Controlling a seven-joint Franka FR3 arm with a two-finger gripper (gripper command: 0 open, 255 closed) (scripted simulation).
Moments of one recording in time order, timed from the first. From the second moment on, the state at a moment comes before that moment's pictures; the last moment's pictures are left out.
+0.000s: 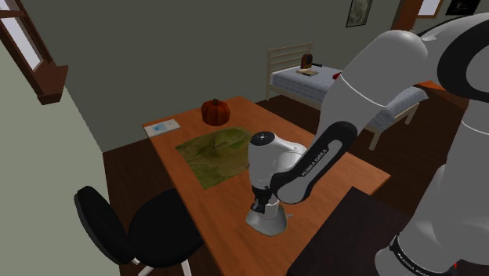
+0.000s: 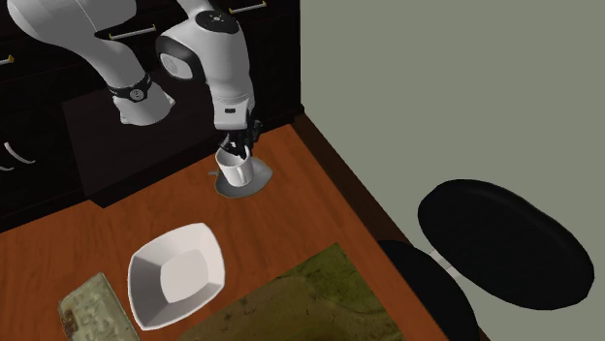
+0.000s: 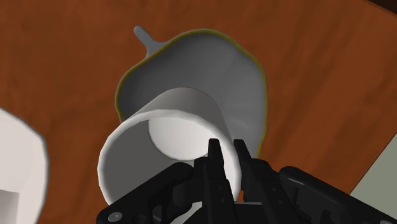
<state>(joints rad) 0.13 0.16 0.24 -2.51 -0.21 2.65 0.34</state>
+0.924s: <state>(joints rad) 0.14 0.19 0.24 -2.50 -0.23 2.67 0.35</state>
